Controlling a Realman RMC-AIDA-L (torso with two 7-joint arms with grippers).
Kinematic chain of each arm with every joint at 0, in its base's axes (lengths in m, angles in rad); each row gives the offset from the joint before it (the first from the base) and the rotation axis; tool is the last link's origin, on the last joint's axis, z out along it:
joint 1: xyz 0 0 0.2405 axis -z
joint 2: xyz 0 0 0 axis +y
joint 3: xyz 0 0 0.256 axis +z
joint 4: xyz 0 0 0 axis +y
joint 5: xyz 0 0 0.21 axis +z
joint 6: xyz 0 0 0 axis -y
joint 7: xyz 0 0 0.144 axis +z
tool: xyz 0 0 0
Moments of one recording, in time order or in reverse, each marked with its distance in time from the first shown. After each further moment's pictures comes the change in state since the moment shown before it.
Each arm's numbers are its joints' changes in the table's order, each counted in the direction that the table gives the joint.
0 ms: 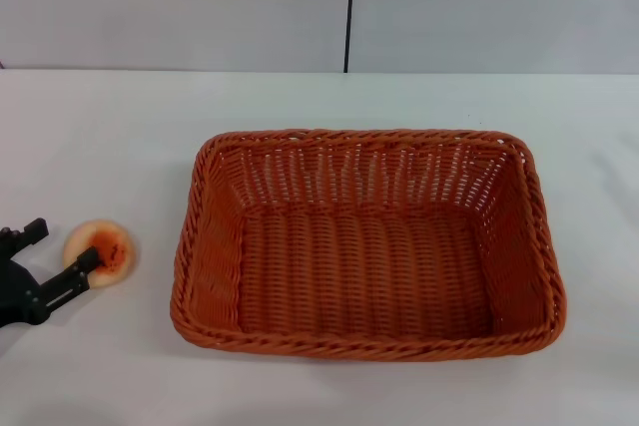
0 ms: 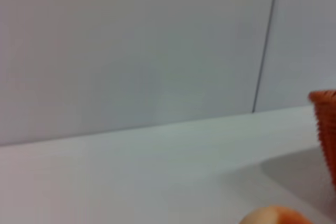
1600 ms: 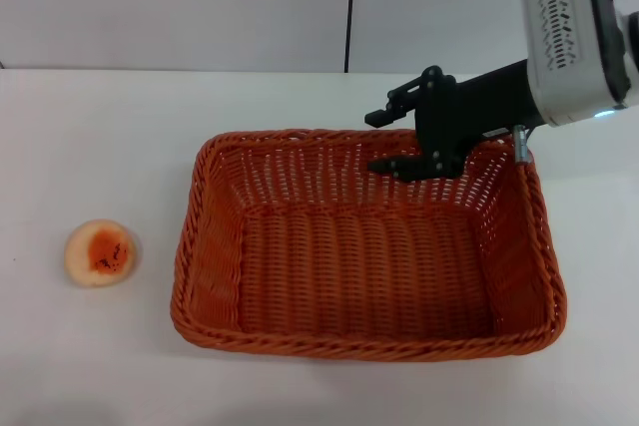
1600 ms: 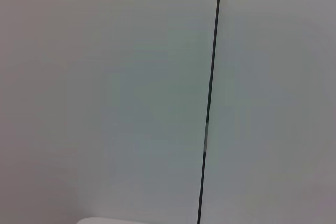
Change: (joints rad) left arm -0.209 0.005 -0.593 -0.470 -0.128 -0.270 0.486; right arm -0.656 0.001 -0.227 -0.227 -1.197 -0.456 0.277
